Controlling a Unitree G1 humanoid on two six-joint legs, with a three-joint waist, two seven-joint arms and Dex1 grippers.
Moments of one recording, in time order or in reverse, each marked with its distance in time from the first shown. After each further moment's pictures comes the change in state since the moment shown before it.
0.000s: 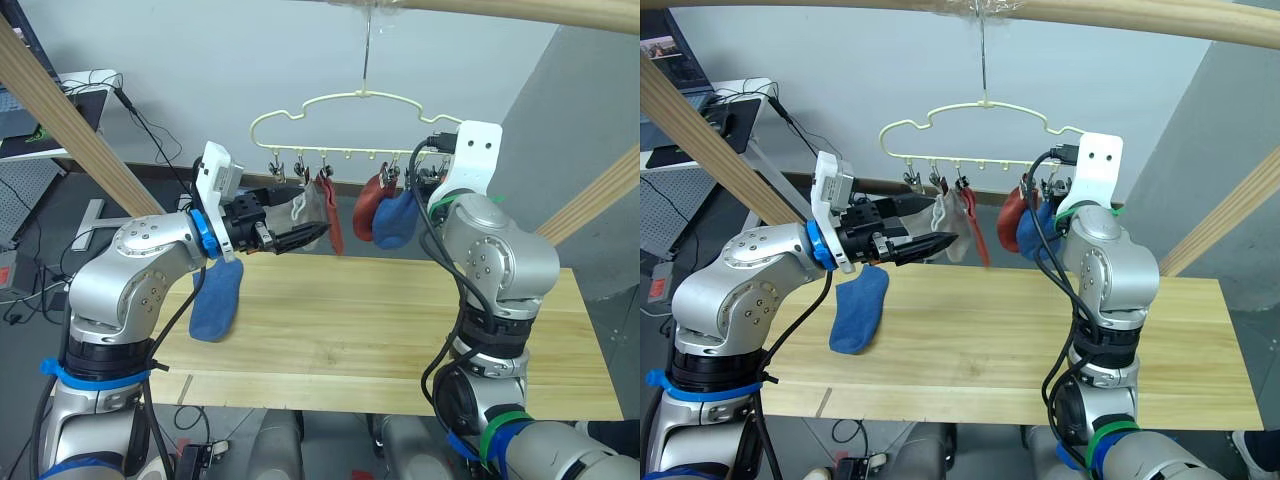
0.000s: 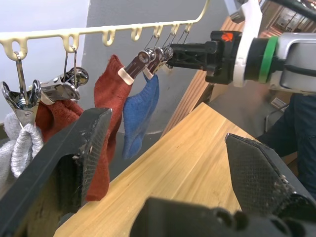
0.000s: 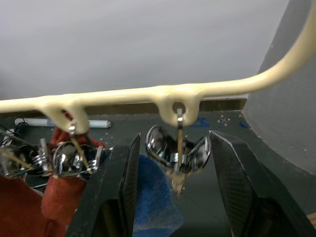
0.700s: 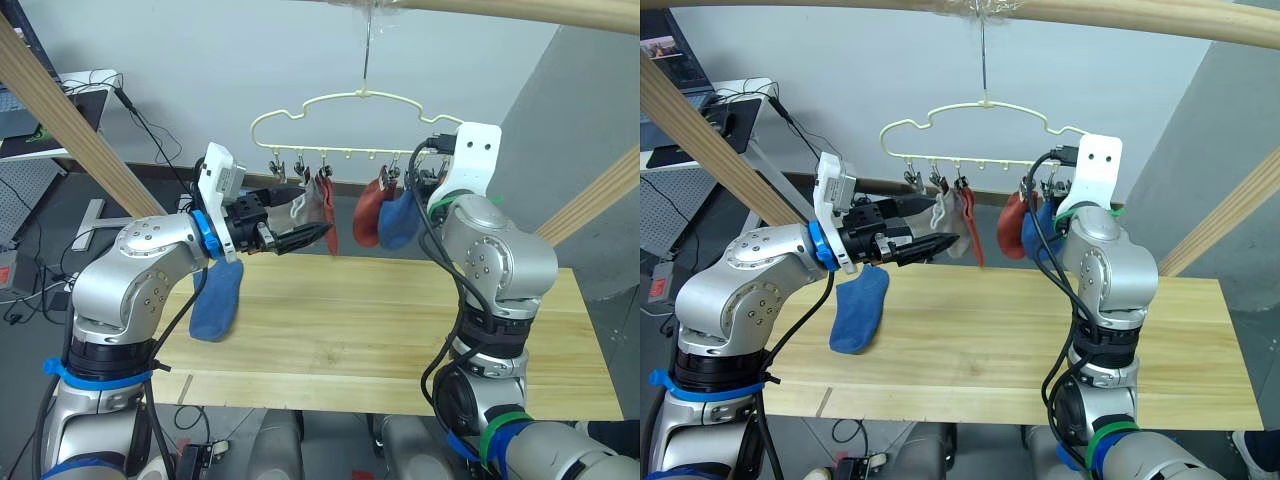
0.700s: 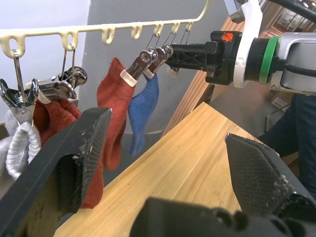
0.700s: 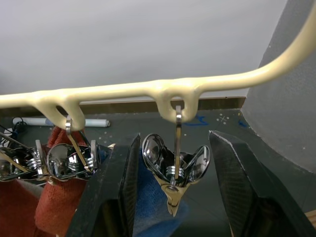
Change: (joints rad) left arm 0.000 -0.008 -0.003 0.000 0.009 -0.001 0.003; right arm 0.002 -0.005 0.000 0.023 0.001 -0.034 0.001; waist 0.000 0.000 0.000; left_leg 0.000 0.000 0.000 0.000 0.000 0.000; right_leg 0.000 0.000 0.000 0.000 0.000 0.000
